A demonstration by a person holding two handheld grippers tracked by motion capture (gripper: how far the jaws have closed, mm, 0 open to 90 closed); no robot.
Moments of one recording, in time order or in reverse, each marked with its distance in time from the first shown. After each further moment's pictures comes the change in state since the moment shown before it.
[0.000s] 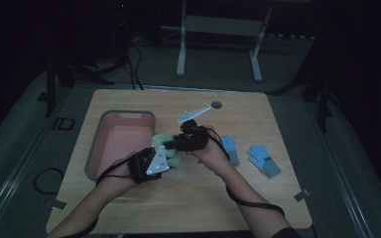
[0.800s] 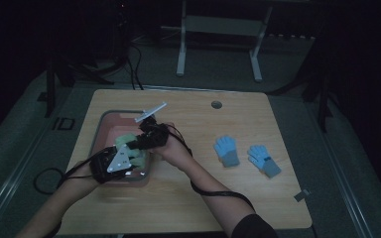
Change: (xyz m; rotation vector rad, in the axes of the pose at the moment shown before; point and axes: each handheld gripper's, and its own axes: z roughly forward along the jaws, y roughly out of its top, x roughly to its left) left arm 0.025 -0.075 -0.043 0.107 0.044 -0.059; right arm 0.029 0.051 0.091 0.042 0.084 -0.038
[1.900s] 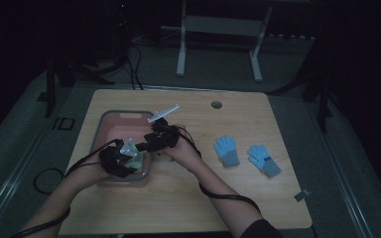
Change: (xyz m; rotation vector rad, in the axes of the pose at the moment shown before) left arm 0.030 -0.016 0.058 0.200 -0.159 -0.152; right arm -0.018 -0.023 -0.013 -0.026 -0.031 0.056
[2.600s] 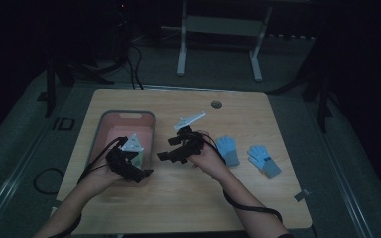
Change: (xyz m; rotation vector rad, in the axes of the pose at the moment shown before) left arm -0.029 0.034 -0.021 -0.228 -0.031 -0.141; right arm -0.009 -0.044 -0.056 -0.012 0.009 -0.007
